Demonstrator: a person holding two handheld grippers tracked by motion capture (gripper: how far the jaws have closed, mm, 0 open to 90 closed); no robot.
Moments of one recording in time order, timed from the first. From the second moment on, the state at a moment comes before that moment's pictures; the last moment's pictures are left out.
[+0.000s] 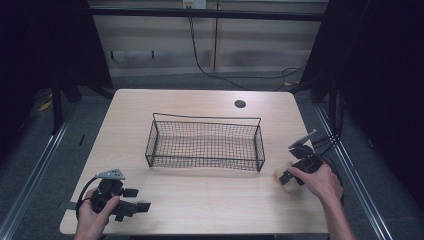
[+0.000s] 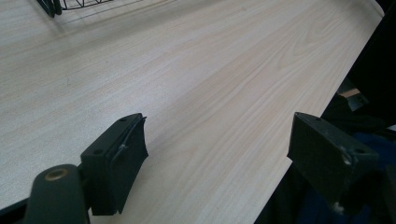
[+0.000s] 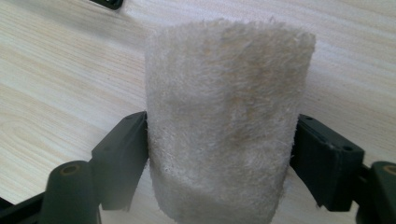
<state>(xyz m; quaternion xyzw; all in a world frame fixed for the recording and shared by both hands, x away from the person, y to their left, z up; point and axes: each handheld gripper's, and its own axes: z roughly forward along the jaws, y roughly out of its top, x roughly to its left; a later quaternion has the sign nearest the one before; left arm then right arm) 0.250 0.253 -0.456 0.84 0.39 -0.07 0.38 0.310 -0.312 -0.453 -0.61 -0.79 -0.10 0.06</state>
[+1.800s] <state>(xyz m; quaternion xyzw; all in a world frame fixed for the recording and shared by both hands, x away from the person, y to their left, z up) 0.251 0.254 -0.457 0.83 0.38 -0.07 0.39 0.308 -0.293 -0.411 -0.59 -0.80 -0.12 0.08</state>
